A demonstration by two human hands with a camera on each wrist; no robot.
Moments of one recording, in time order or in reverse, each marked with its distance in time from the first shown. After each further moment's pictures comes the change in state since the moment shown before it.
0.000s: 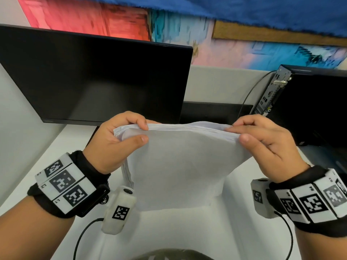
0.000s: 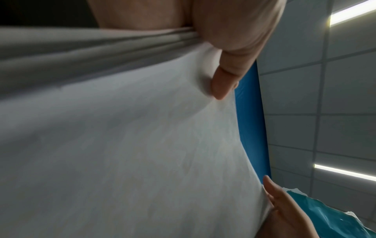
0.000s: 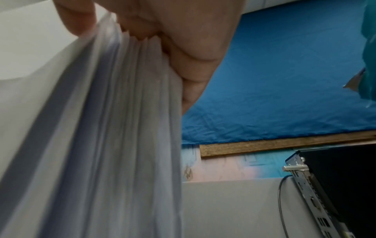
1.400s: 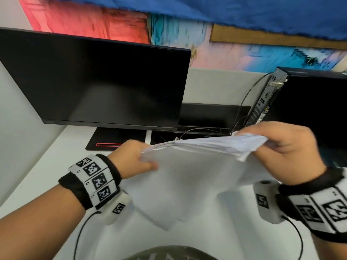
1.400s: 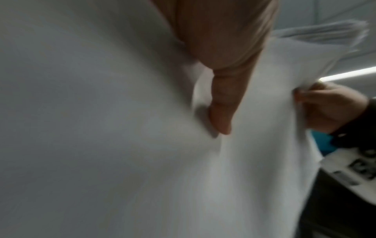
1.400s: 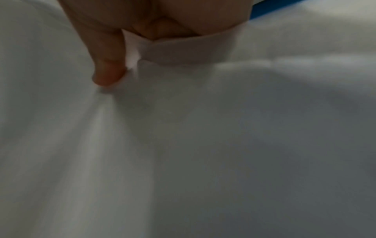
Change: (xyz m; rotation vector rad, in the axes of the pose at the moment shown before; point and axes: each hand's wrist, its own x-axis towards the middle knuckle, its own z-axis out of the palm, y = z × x) left_hand 0.001 -0.047 0.009 0.733 -0.256 -0.318; right_hand -0.003 -0.033 -0.019 -0.056 0.072 -0.083
